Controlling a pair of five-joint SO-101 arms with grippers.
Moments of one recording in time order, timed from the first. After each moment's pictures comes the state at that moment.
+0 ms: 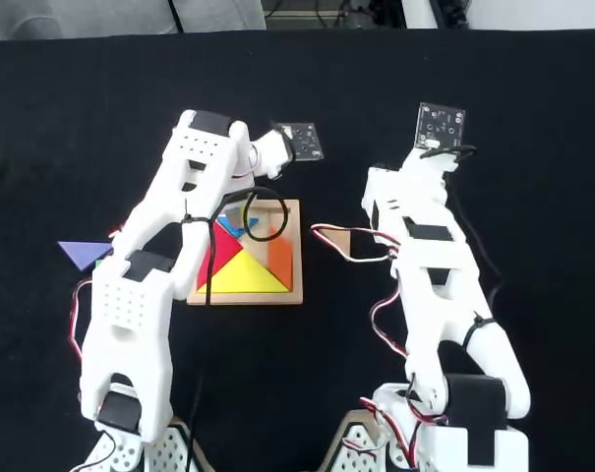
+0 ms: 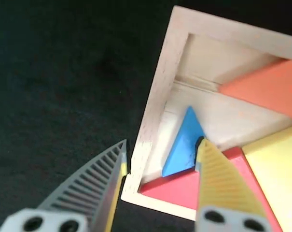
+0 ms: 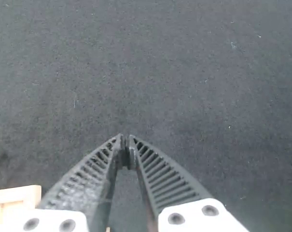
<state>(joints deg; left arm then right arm) 10.6 39.4 -26.8 76.7 -61.5 2.9 -14.4 52.1 10.3 -6.8</state>
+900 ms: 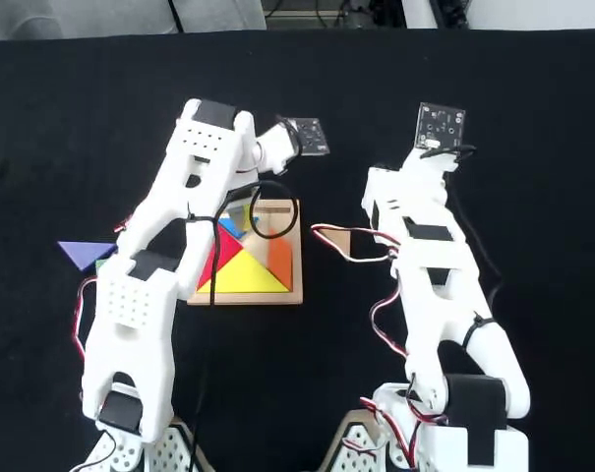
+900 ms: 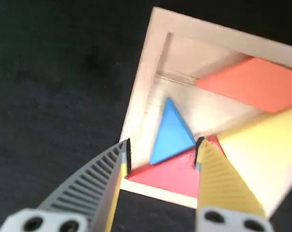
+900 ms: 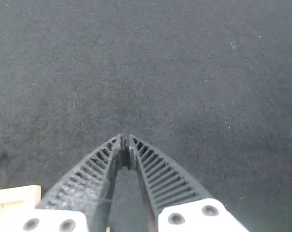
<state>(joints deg) 11.8 40.1 -34.7 86.6 -58.6 2.9 -14.4 52.1 10.3 -6.8</state>
